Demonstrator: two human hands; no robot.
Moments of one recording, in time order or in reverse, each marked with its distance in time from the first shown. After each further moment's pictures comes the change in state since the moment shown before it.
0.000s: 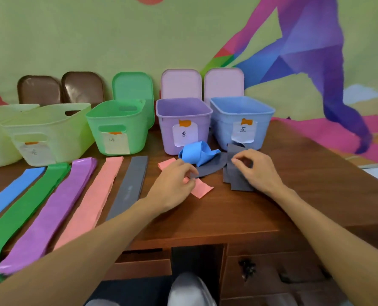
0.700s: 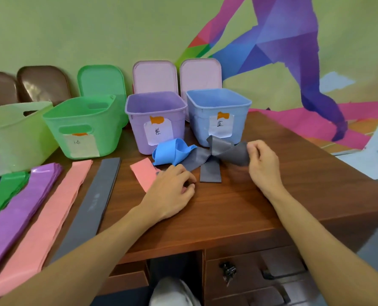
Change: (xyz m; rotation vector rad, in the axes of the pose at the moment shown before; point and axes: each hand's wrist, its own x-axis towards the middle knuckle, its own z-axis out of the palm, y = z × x) left_hand 0.021 0.017 0.044 0.102 -0.088 0.131; right_hand -0.014 0.031 -0.022 0.194 0.325 0.293
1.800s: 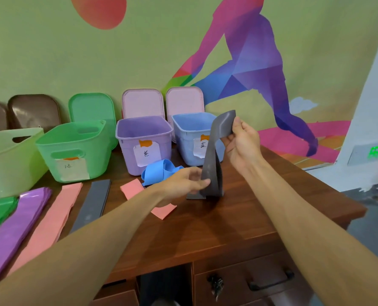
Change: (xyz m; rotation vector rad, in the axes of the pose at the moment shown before) left_hand 0.055 0.044 -0.023 -0.902 -0.353 -0.199; right_hand 0.050 -0.101 -0.021 1.070 0.016 0.363
